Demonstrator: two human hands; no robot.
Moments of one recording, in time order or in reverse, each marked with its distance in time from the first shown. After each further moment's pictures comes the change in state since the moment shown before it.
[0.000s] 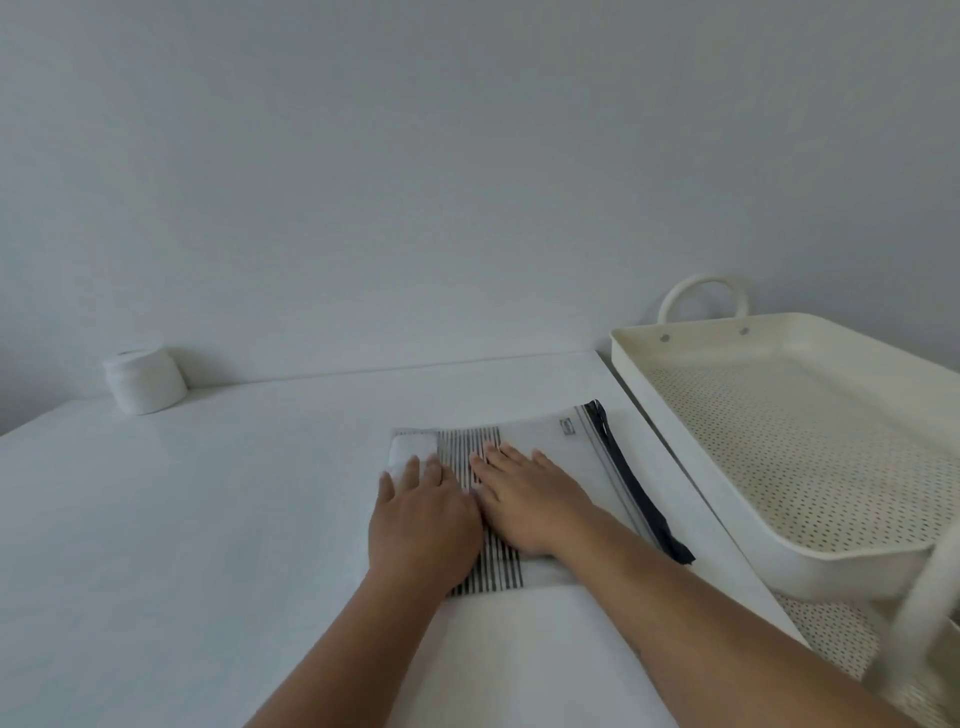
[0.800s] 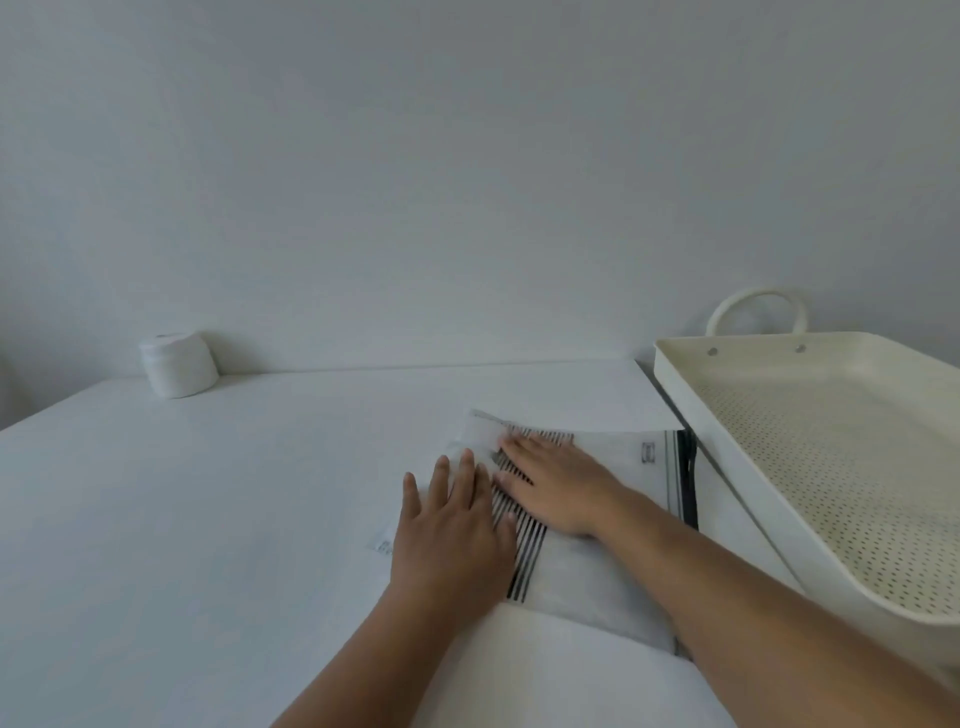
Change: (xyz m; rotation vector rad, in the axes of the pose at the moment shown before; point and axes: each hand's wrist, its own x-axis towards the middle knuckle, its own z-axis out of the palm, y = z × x) left_hand 0.005 -0.017 0.018 0.027 0.074 0.058; right_hand 0.045 0.017 -0.006 0.033 -0.103 0.004
